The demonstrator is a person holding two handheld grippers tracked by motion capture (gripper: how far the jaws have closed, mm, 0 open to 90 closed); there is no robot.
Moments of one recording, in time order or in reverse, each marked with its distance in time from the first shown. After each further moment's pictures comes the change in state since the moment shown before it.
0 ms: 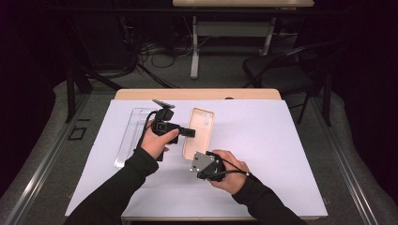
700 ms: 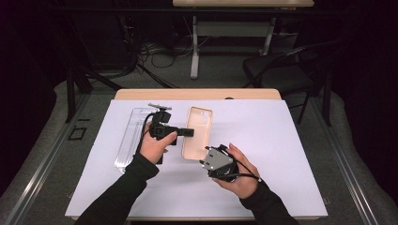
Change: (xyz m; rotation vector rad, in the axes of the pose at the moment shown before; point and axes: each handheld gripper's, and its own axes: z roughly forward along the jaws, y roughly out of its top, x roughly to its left) left arm -0.002 -0.013 -0.006 -0.103 0.016 0.096; right arm -0.007 -0.015 -0.030 -0.085 -0.123 0.118
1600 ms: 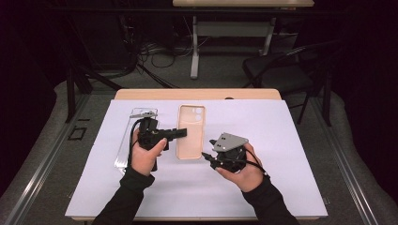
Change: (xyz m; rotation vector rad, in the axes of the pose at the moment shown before) left arm -0.005 -0.030 -0.034 -0.230 -0.057 0.113; right arm -0.031 0.004 -0.013 -0.045 0.073 0.292
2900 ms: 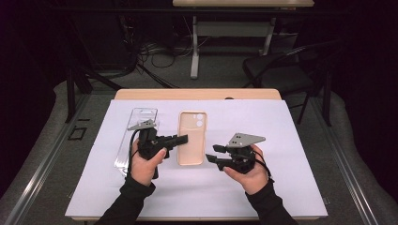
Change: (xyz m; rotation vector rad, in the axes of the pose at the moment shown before) left arm -0.008 -0.023 0.000 -0.051 -0.045 0.065; right arm -0.015 -0.031 -0.001 -0.098 0.152 0.284
